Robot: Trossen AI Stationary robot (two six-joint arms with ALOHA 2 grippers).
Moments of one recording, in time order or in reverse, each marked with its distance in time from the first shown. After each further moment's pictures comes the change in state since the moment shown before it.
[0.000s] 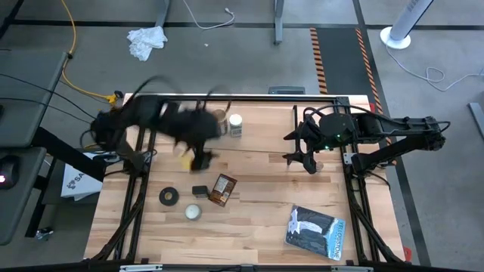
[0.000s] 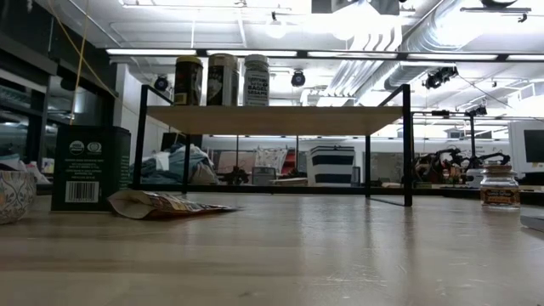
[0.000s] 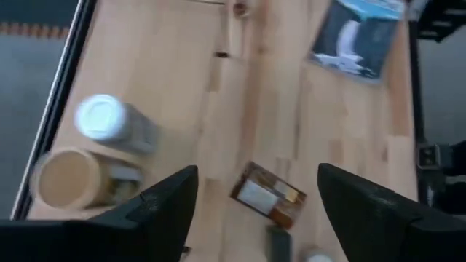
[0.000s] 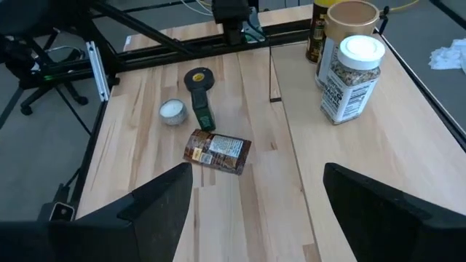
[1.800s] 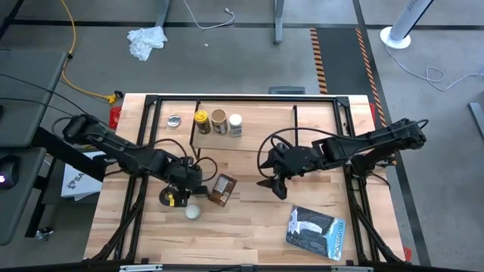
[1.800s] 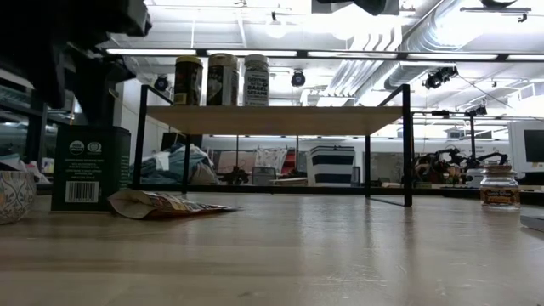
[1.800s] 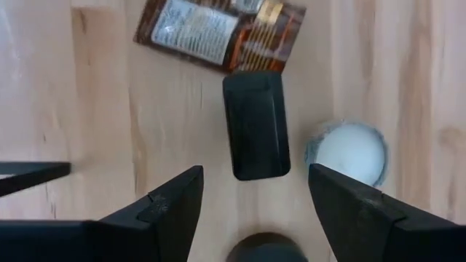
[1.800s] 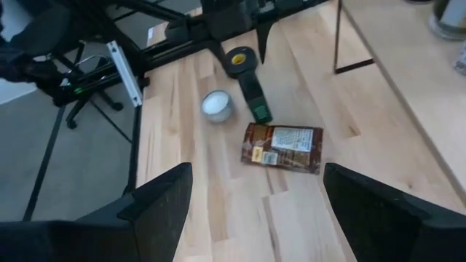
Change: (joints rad) left arm -0.249 -0.450 -1.422 0.702 0.084 -0.124; right arm 0.164 0.292 0.000 0.236 0.029 0.289
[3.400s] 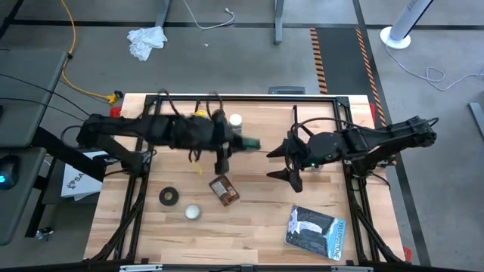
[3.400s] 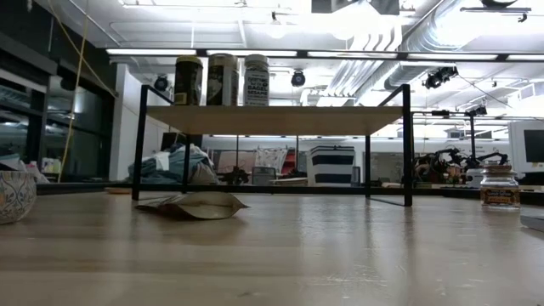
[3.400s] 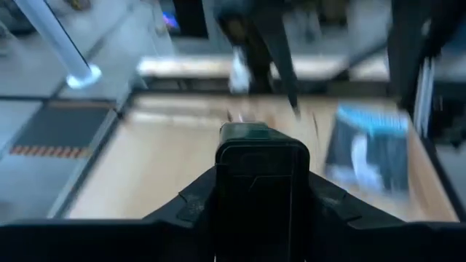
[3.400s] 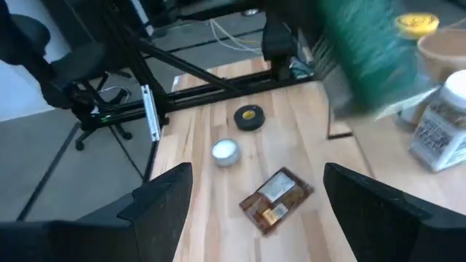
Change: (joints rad) left arm 0.229 0.200 0.723 0.214 -0.222 0.263; right arm 0.000 -0.159 0.000 0.037 0.030 -0.155
